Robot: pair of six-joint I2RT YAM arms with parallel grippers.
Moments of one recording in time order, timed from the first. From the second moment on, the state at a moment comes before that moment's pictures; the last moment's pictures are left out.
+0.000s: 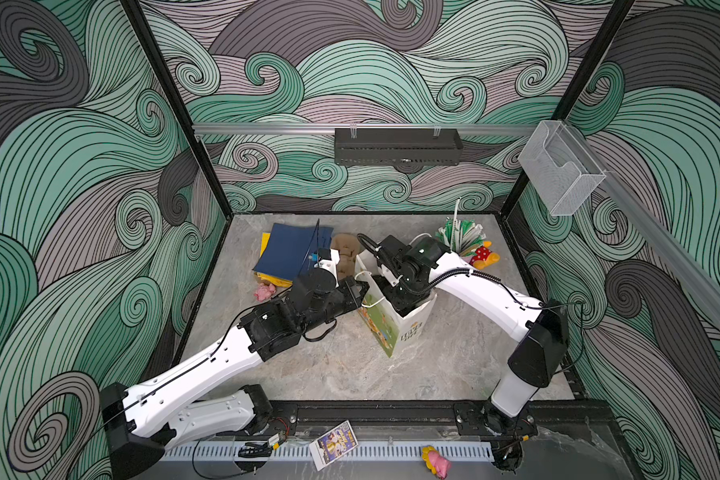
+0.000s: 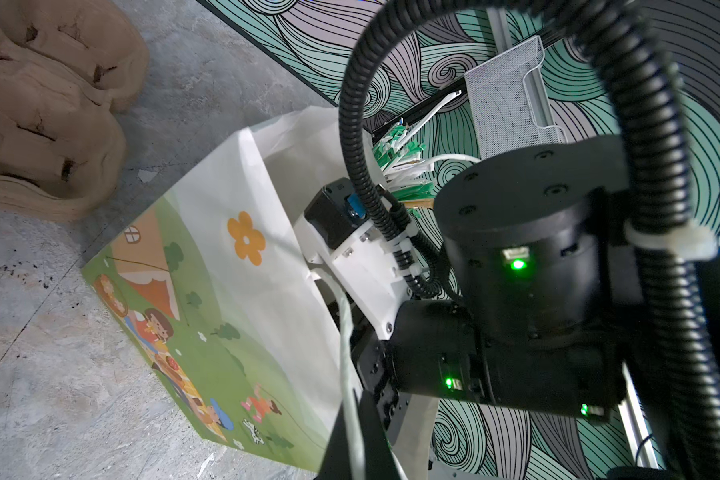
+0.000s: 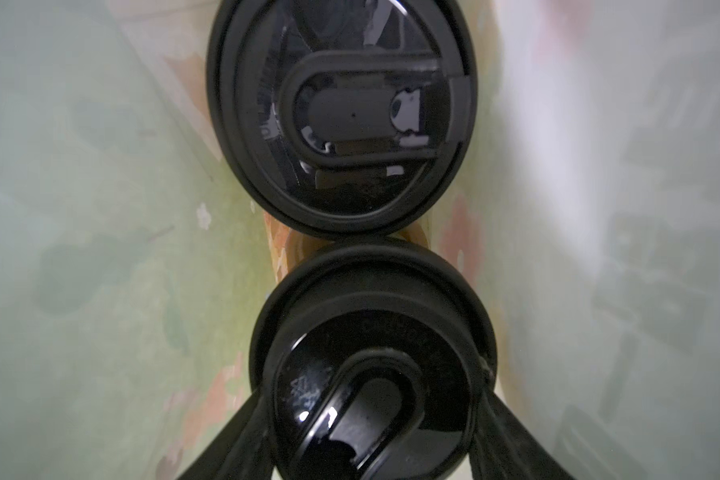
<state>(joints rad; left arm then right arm) -0.92 1.02 1.01 -0.40 -0.11 -1.06 0.79 1.73 1.64 -1.35 0.02 0.21</state>
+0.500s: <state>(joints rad) -0.92 1.00 1.00 -0.40 -0.11 -1.06 0.79 1.74 1.64 -1.34 0.02 0.20</state>
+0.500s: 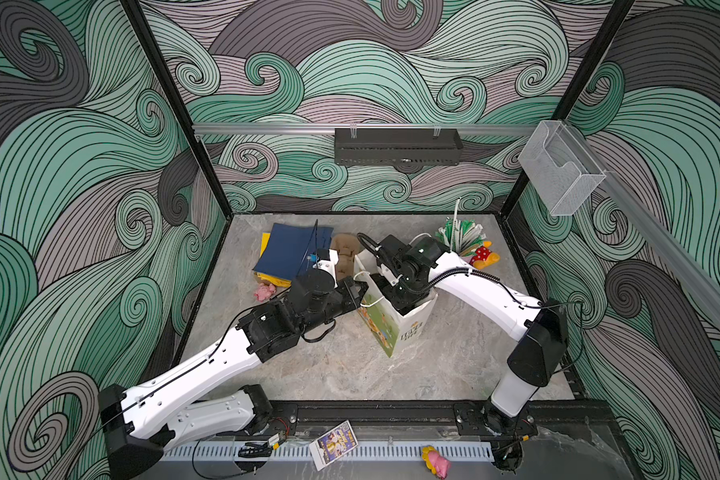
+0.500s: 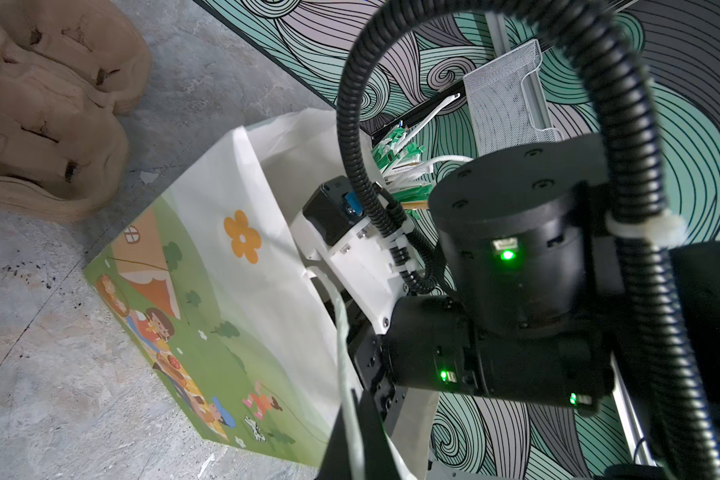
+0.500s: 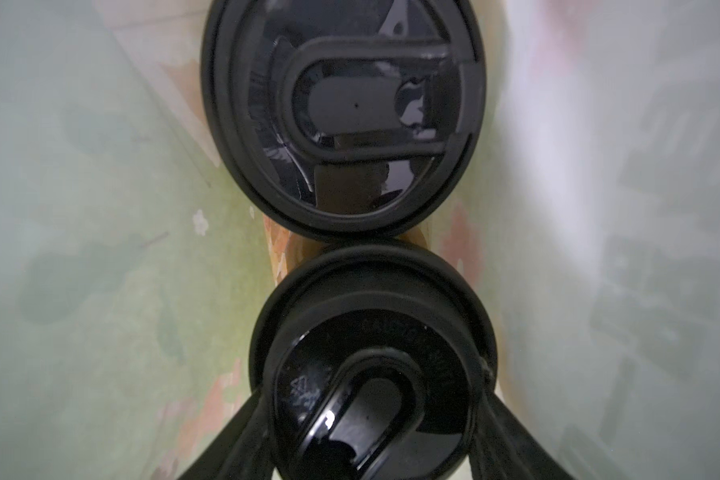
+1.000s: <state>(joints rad) -0.92 1.00 1.00 -0.40 -0.12 -1.06 0.79 1.73 1.64 -1.33 0.02 0.20</state>
